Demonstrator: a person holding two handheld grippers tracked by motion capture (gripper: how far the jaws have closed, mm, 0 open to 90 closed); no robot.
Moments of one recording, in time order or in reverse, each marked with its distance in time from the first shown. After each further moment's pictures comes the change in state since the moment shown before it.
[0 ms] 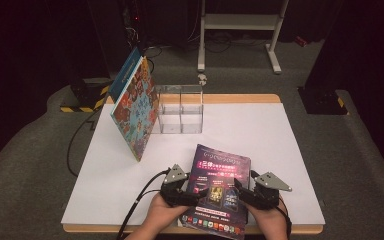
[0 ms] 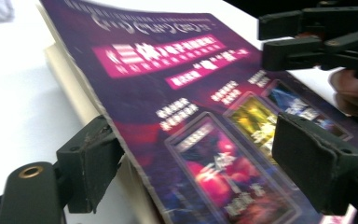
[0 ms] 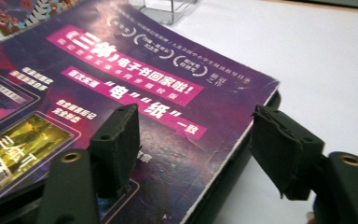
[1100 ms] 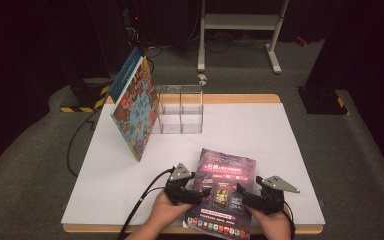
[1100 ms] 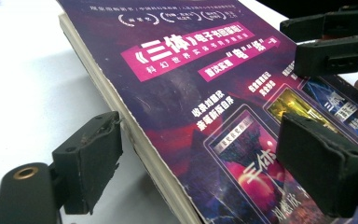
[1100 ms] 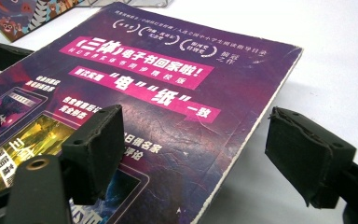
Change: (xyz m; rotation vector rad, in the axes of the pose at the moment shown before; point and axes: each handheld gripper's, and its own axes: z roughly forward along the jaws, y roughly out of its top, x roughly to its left) left arm 0.003 -0.005 0.020 0.038 -0.003 -0.031; right arm -0.013 -0.015 -0.005 0.038 0.039 0.129
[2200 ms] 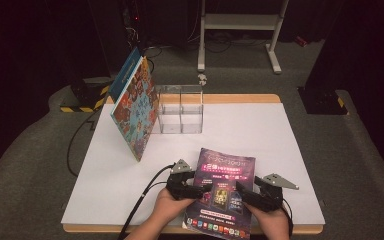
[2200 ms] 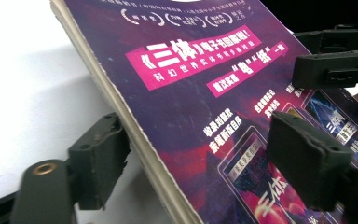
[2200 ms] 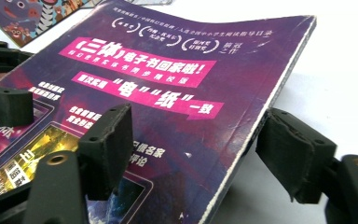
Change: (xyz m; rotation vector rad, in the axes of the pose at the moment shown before) left arm 0.005 0.008 0.008 0.021 -0.008 -0.066; right arm 0.001 0.006 0.003 0.024 0.022 0.035
